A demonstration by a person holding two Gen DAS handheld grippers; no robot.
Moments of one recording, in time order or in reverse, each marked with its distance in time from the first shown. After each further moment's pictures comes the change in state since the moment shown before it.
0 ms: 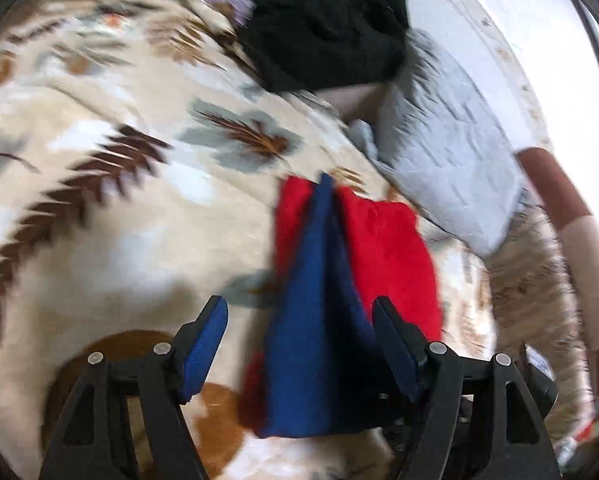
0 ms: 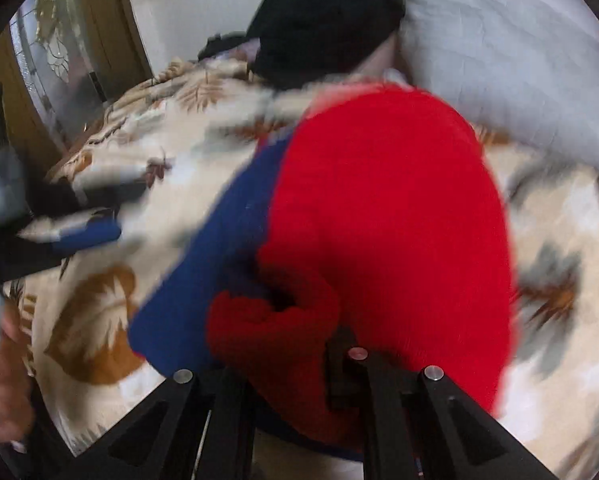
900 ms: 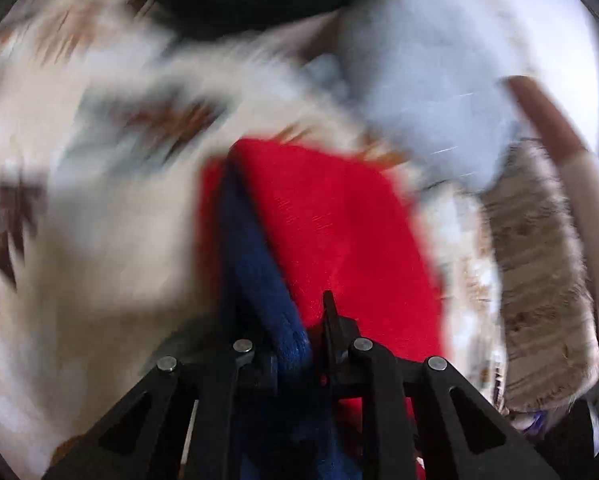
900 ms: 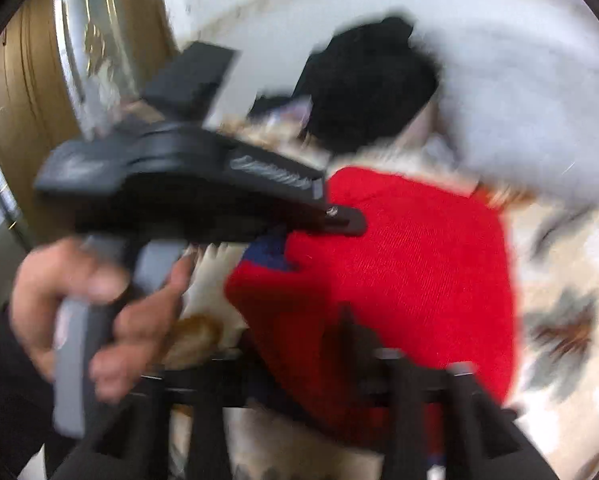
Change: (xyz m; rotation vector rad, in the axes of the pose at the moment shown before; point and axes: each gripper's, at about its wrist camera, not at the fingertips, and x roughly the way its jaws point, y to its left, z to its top) left arm 0.088 -0.024 0.028 0.134 0.234 0.009; right arm -0.041 0.036 0.005 -0.019 -0.143 0.166
